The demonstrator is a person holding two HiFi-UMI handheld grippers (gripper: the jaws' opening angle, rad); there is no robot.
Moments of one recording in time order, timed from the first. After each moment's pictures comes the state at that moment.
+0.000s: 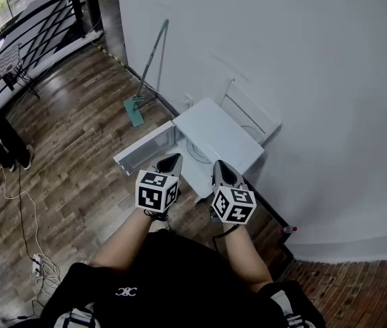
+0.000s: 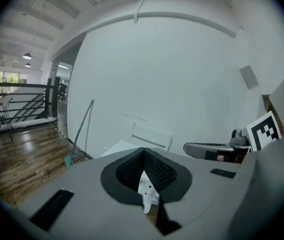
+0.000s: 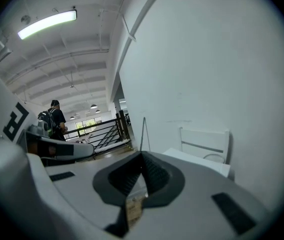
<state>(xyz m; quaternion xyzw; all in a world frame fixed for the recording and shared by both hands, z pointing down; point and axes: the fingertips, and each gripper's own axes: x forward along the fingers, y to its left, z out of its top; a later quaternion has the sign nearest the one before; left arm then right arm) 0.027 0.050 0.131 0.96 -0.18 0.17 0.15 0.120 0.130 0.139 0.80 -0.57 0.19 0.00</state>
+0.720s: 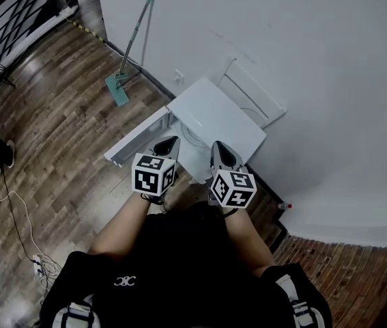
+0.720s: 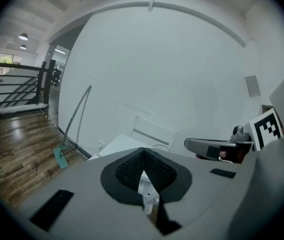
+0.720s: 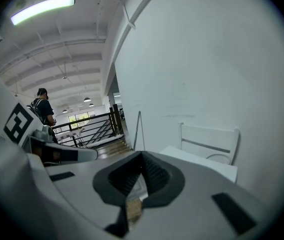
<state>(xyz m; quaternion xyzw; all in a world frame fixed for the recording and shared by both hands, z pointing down) 0.050 -0.030 0.183 0.95 -0.13 0.18 0.20 0.134 0.053 0.168 0.82 -0.54 0.19 0.03</state>
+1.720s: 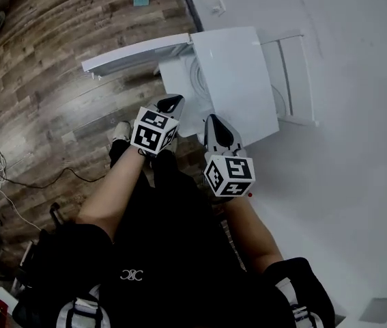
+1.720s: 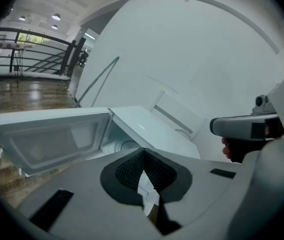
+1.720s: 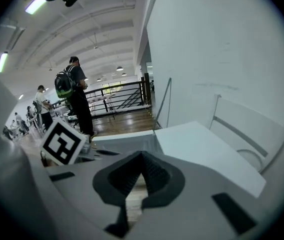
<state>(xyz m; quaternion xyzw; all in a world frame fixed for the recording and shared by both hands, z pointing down) 0.106 -0.028 0.388 0.90 -0.22 0.19 0.32 0.146 0.026 0.298 0.65 -0.68 0.25 0.20</state>
